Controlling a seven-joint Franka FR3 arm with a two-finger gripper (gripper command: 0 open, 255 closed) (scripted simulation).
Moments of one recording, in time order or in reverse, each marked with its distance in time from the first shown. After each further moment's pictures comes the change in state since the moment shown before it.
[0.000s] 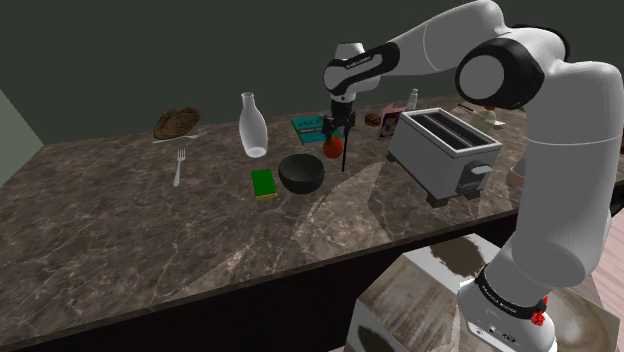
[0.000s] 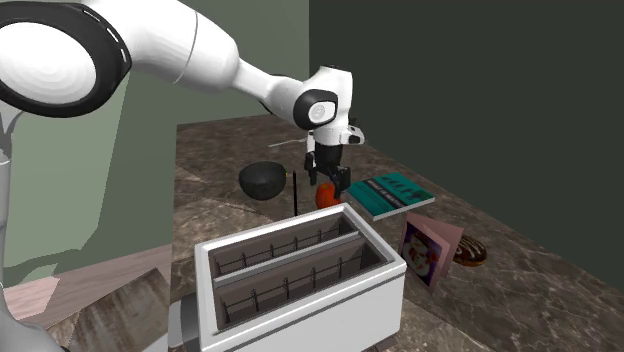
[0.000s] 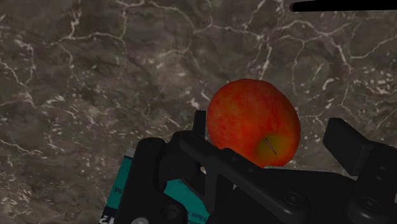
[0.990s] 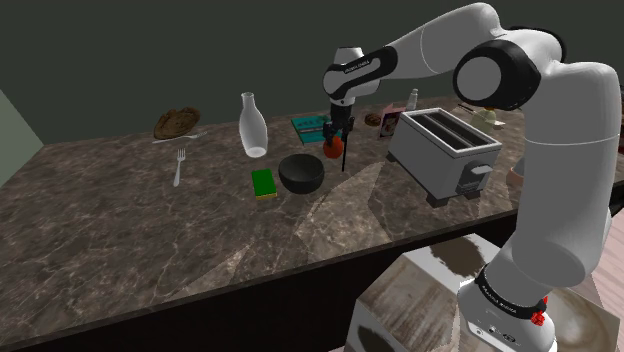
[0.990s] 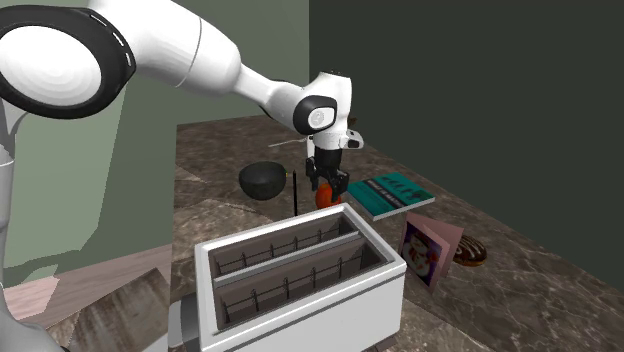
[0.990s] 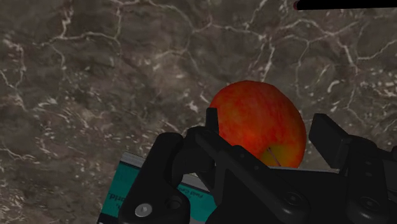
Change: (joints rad) arm 0.001 0.012 0.002 -0.014 0.003 0.029 0.000
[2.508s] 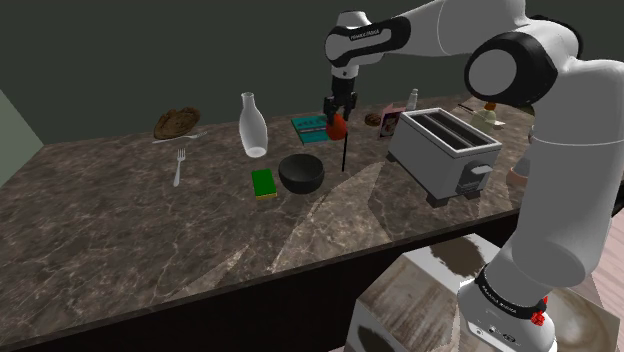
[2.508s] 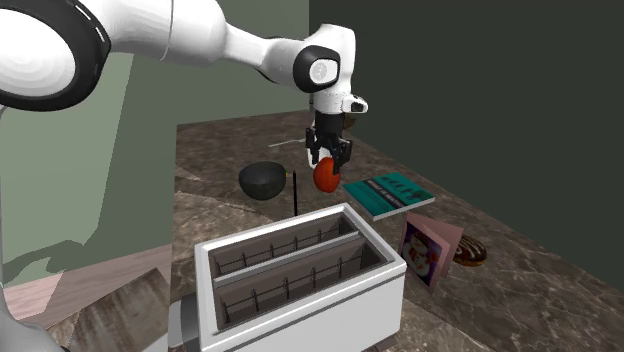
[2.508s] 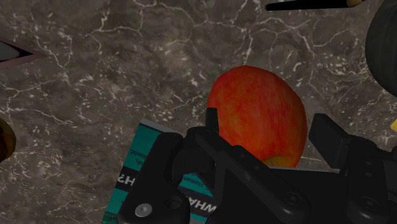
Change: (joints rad) arm -0.001 -0.060 -0.007 0.150 -0.017 -0.211 0.021
